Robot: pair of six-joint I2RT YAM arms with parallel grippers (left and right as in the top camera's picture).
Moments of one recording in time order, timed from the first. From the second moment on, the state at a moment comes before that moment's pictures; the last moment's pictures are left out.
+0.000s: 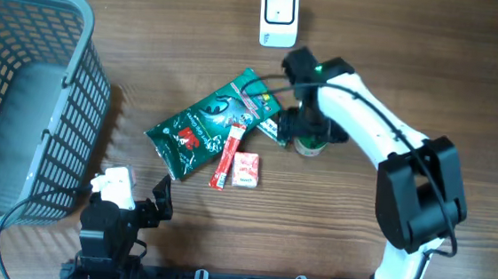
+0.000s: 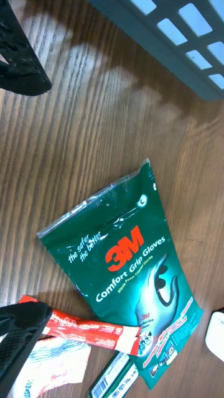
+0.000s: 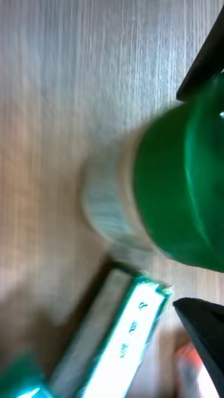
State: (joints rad) left arm -0.01 0.01 0.18 -0.75 0.04 -0.25; right arm 0.46 2.00 1.50 -1.13 0.03 0.47
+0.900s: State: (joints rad) left arm -0.01 0.01 0.18 -0.75 0.04 -0.25; right arm 0.35 2.00 1.37 -1.04 -0.09 0.68
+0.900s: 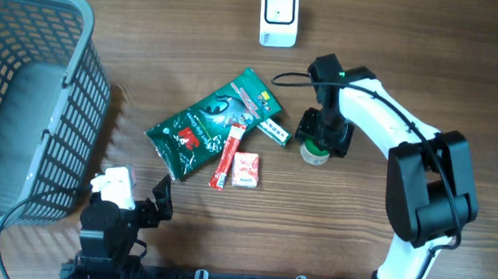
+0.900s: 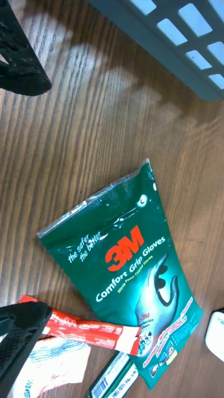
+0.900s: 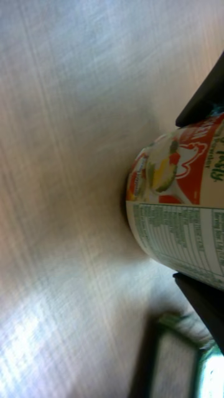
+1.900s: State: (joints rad) left arm -0.01 0.01 0.18 -0.75 0.04 -0.25; right arm 0.41 1.92 1.66 -0.62 -0.24 0.61
